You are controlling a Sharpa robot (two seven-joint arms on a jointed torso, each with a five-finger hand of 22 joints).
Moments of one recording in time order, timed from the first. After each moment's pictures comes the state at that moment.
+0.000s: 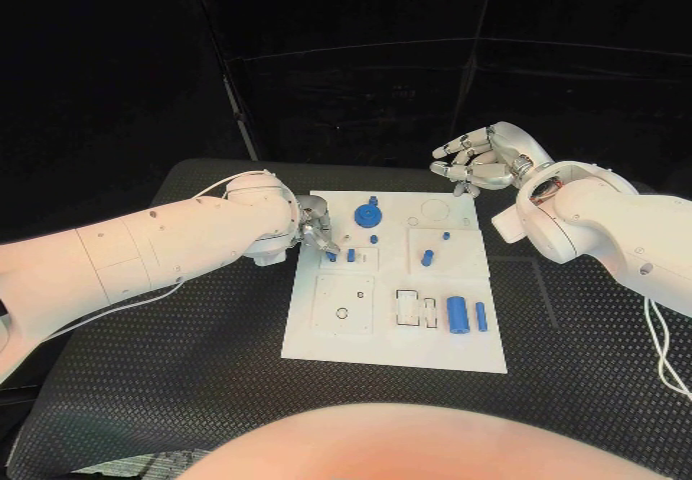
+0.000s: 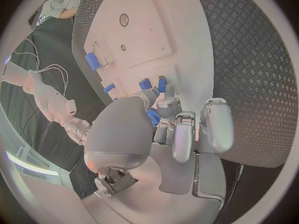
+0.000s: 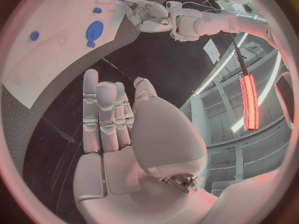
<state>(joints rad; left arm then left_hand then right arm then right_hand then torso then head) 1.12 -0.68 0.05 1.37 -1.22 0.15 -0.53 1.30 -0.08 0.48 0.15 0.05 0.97 0.07 0.48 0.57 1.30 -0.01 1.11 0.95 1.47 -0.06 1.57 1.31 0.05 1.42 0.05 1.35 1.31 1.12 -0.79 0.14 1.47 -0.90 -0.39 -0.03 1.49 -0.02 -0.17 0.28 0.52 0.90 0.16 0.17 0.07 1.03 0.07 0.80 0.69 1.41 0.00 0.87 0.79 0.17 1.06 0.10 0.78 0.41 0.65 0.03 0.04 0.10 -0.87</state>
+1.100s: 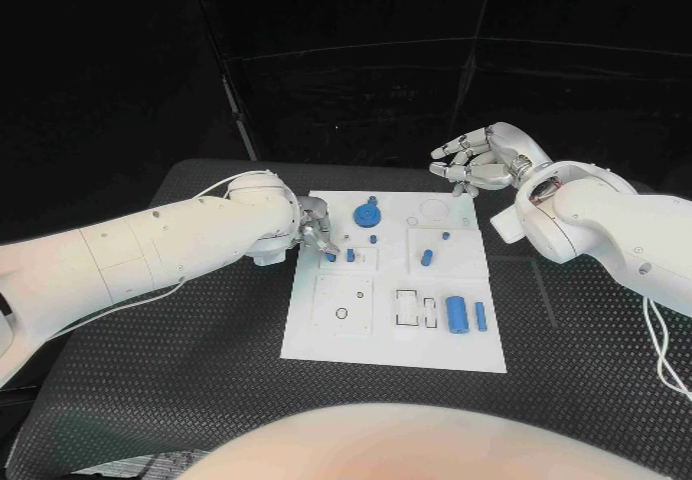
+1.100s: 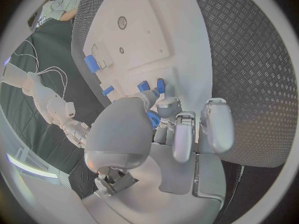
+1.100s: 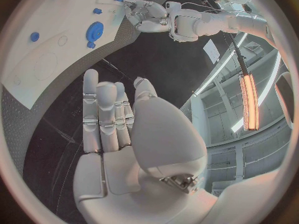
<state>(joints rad) 1.12 -0.67 0.05 1.35 -1.23 0.18 -0.53 1.30 -0.09 0.49 0.16 0.05 0.97 0.07 0.50 0.58 1.31 -0.01 1.11 0.95 1.47 -0.06 1.57 1.31 0.05 1.42 0.05 1.35 1.31 1.12 -0.79 0.14 1.47 -0.90 -0.38 -0.03 1.49 -0.02 -0.17 0.28 0.53 0.90 0.16 0.17 0.07 1.03 0.07 0.80 0.69 1.41 0.00 0.87 0.79 0.17 1.06 0.10 0.78 0.41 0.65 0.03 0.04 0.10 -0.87</state>
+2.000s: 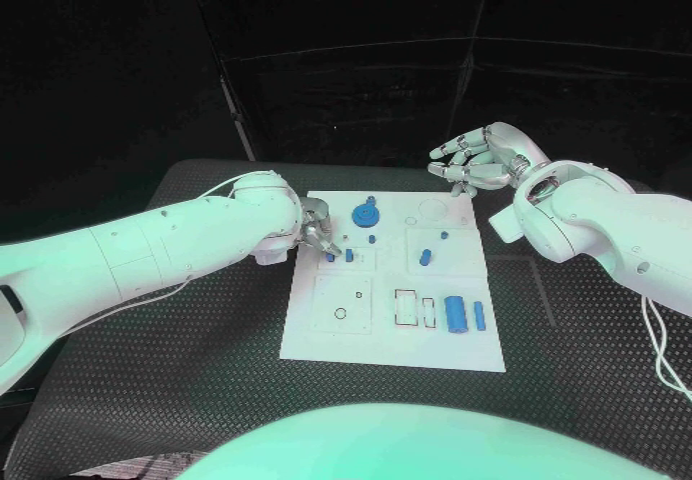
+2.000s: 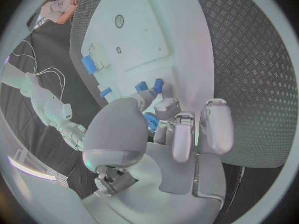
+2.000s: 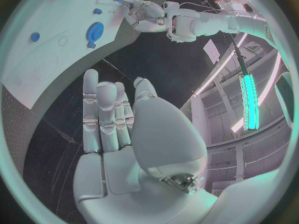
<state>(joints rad) 1.12 -0.63 0.04 1.30 -1.23 0.20 -0.53 1.21 -0.10 0.52 0.11 0.04 0.99 0.04 0.56 0.62 1.33 -0.03 1.12 0.96 1.47 -0.08 1.57 1.31 0.05 1.43 0.04 1.35 1.31 1.12 -0.79 0.14 1.48 -0.90 -0.38 -0.03 1.49 -0.02 -0.17 0.28 0.53 0.90 0.16 0.17 0.07 1.03 0.07 0.80 0.69 1.41 0.00 0.87 0.79 0.17 1.06 0.10 0.78 0.41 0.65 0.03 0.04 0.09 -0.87</state>
